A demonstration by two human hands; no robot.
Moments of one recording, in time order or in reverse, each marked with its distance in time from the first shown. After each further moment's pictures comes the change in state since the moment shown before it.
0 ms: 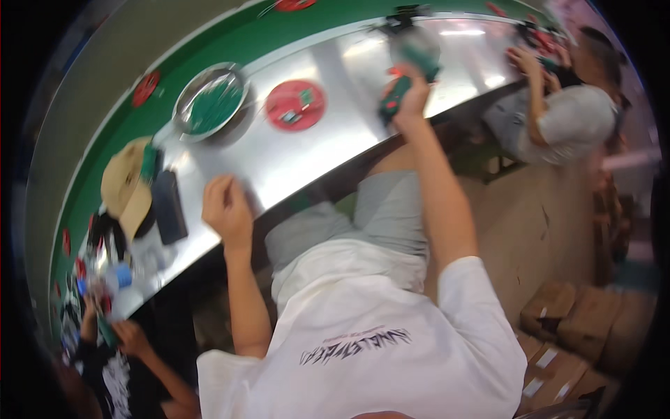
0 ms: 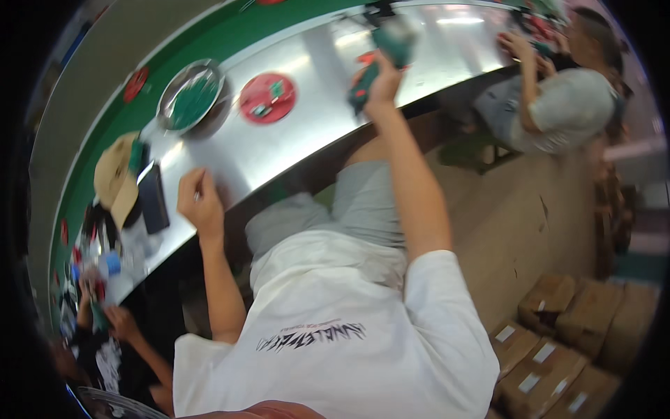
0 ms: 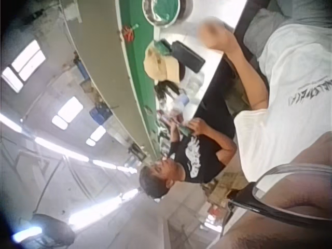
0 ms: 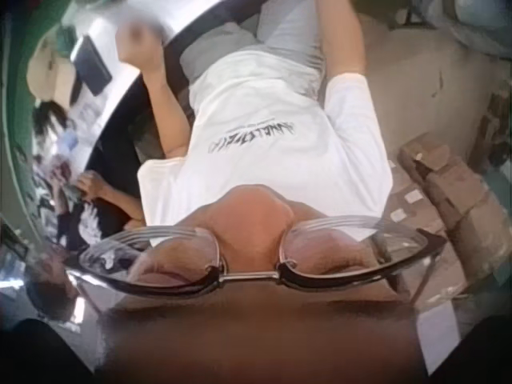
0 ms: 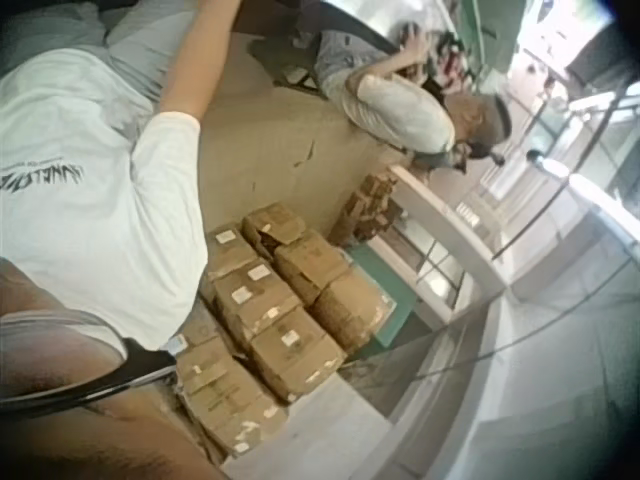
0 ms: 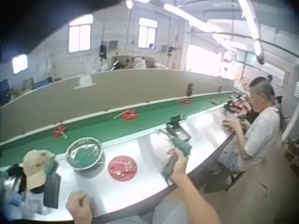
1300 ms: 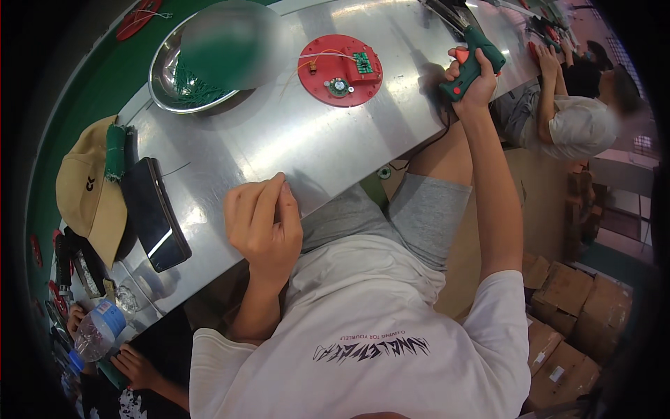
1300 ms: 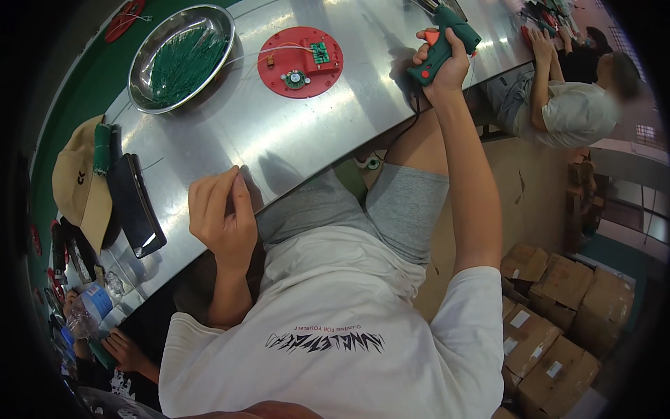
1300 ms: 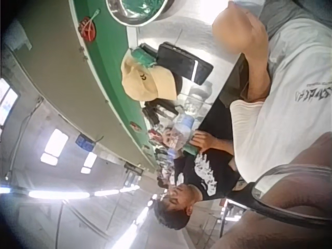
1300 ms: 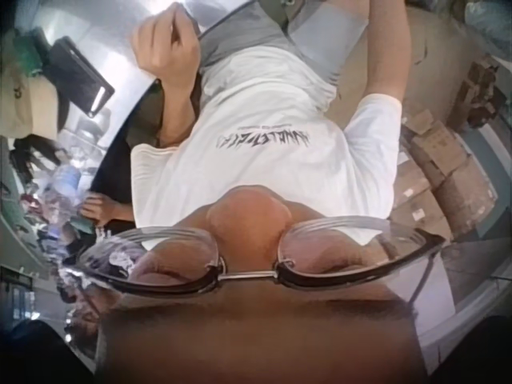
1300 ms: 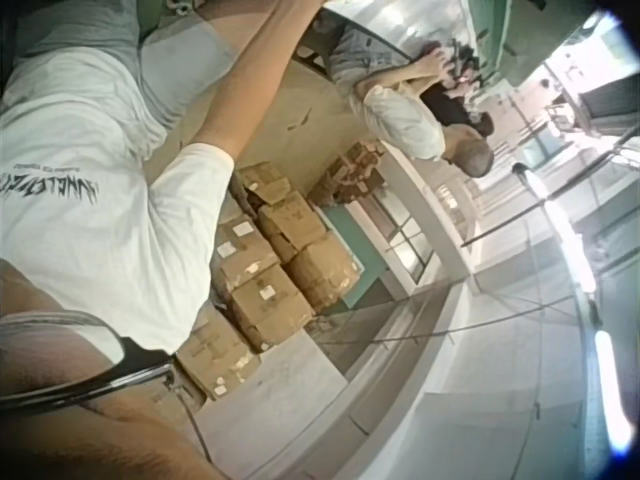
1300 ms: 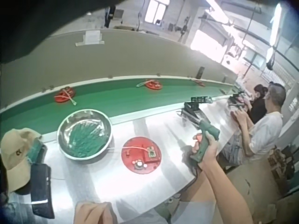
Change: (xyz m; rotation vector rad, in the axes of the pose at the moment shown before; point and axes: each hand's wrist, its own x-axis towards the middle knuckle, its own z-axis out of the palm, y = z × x) left_hand 0.004 -0.001 -0.014 -0.088 -0.184 -0.007; right_hand 0.012 0.003 -0.008 -0.107 -0.119 0.071
